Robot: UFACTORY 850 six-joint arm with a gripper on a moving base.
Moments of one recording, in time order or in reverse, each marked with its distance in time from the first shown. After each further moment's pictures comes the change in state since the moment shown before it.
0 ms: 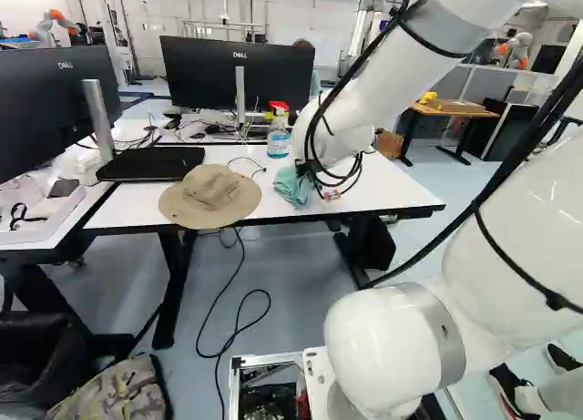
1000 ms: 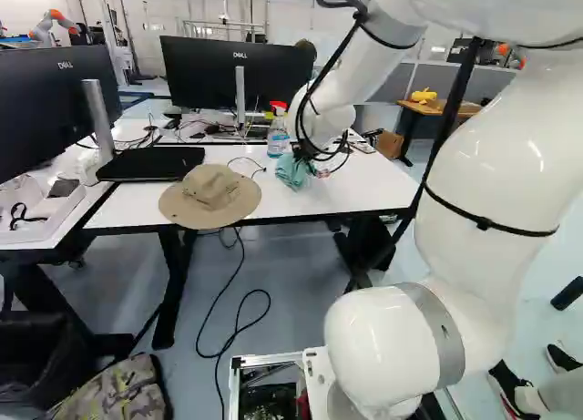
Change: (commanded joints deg) arm -0.9 -15.4 -15.3 0.0 0.0 0.0
